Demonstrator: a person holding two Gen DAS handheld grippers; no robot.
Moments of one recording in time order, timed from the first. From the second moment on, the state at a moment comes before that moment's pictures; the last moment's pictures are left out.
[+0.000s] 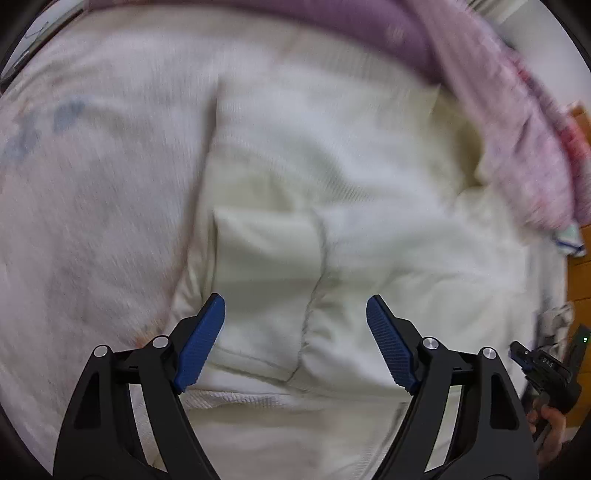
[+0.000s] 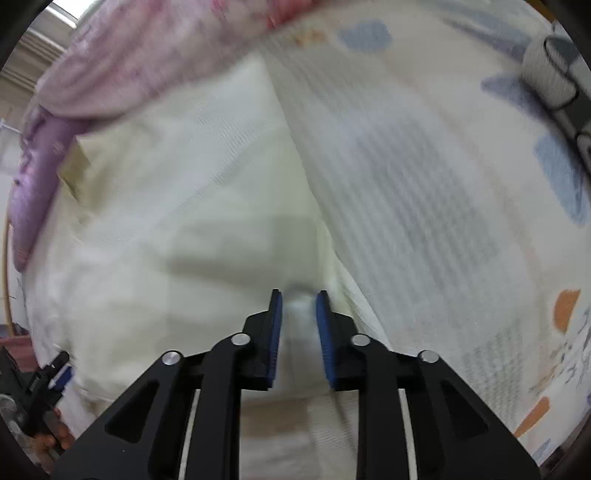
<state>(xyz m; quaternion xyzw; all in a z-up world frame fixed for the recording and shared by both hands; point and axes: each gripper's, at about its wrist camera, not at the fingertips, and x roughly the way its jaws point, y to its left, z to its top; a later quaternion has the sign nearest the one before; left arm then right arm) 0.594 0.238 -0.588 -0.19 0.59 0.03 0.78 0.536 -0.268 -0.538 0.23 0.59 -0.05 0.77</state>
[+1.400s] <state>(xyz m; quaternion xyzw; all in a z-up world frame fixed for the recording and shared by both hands) 0.731 0.279 -0.537 -0.14 0.53 0.05 0.84 0.635 -0.288 -0.478 0.20 0.52 0.07 0.83</state>
